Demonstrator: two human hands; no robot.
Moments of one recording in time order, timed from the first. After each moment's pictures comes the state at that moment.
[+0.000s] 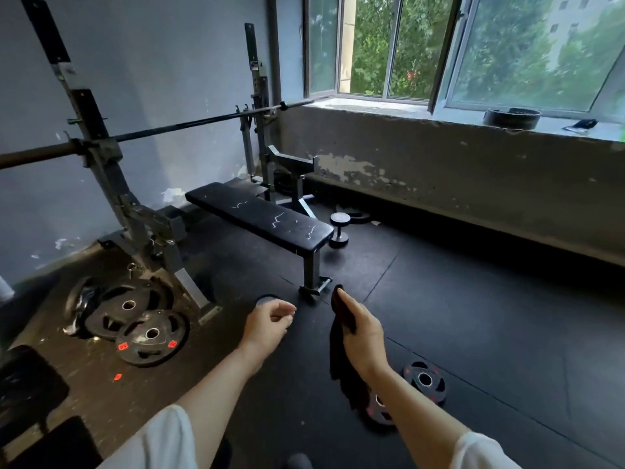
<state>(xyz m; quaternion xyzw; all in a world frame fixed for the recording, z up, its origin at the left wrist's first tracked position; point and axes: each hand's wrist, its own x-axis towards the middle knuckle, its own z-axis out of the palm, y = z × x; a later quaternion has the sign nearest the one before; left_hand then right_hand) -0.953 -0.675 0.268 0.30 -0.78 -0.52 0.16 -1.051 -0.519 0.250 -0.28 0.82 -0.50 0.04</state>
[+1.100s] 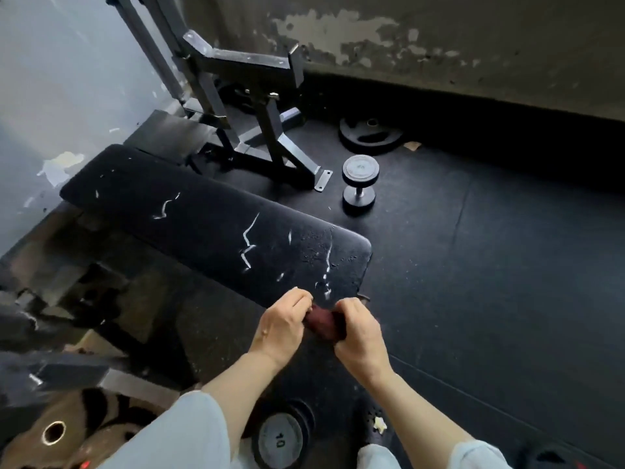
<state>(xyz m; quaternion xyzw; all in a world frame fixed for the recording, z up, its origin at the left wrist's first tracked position) -1.597 -1.193 0.057 0.07 -0.97 -0.21 0.09 -1.654 -1.042 0.028 -0.27 0.87 -0.41 0.08</state>
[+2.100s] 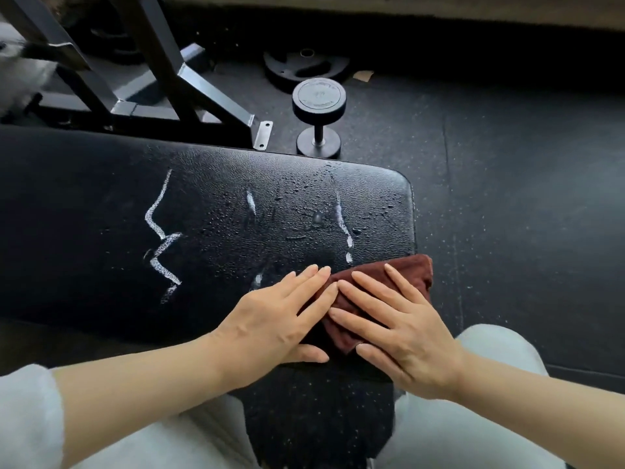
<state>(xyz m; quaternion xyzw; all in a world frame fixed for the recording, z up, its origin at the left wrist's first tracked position) -1.683 -1.345 -0.195 -0.36 -0.93 0.01 0.08 -1.705 -1.099 -0.204 -0.48 0.87 -0.15 -0.03</state>
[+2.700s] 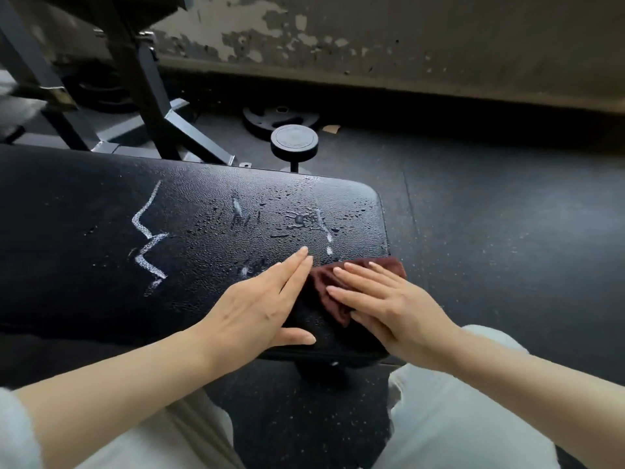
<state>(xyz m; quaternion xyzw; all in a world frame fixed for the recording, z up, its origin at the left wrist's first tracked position) -1.677 -1.342 -0.194 -0.30 -0.95 -0.03 0.11 -1.701 -1.091 -0.199 -0.43 0.89 -0.16 -0.04</state>
